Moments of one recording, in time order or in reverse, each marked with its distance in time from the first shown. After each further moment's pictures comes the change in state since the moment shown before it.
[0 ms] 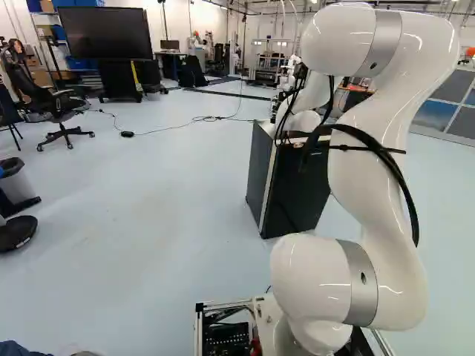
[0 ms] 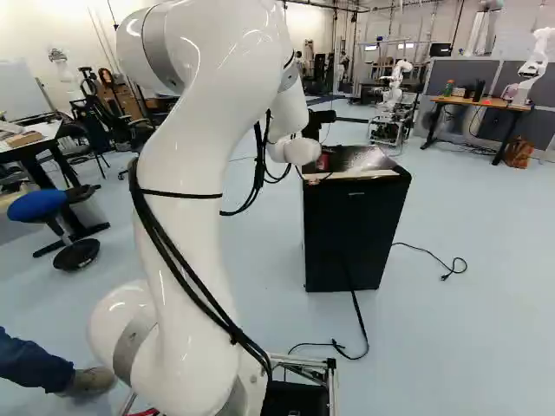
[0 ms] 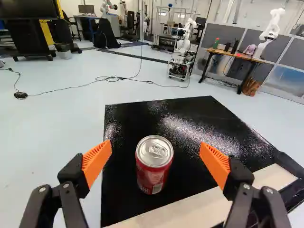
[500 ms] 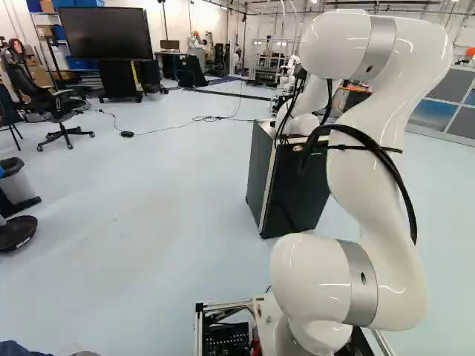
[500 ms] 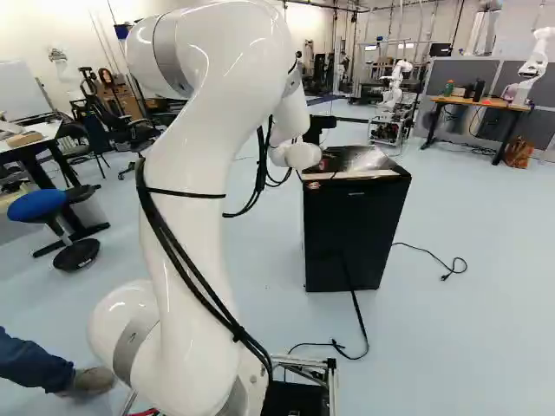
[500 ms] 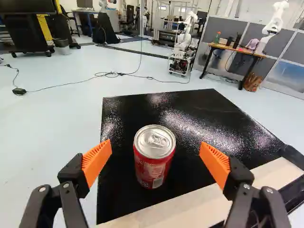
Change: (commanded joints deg) arm 0.0 -1.8 -0.2 0.0 0.0 0.0
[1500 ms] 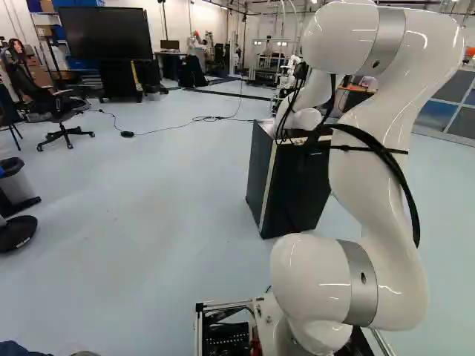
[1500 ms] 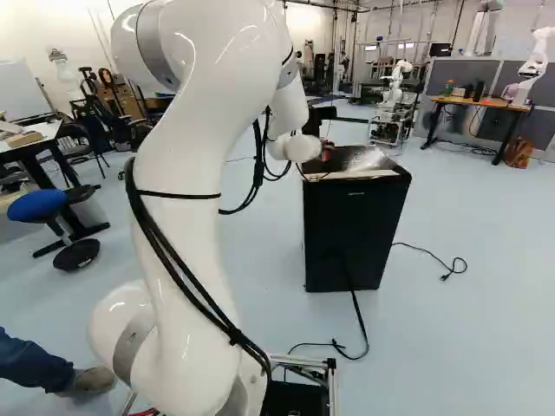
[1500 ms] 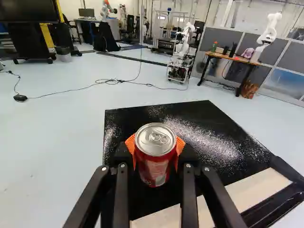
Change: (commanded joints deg) arm 0.0 3.4 0.1 0.0 0.0 0.0
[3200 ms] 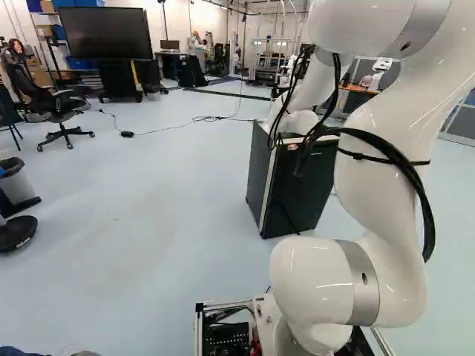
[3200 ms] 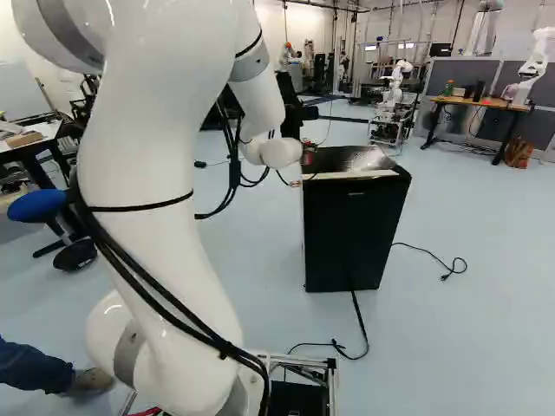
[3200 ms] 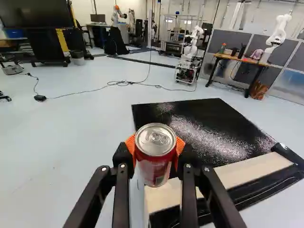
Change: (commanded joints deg) arm 5.0 12.6 16.5 2.4 3.6 0.0
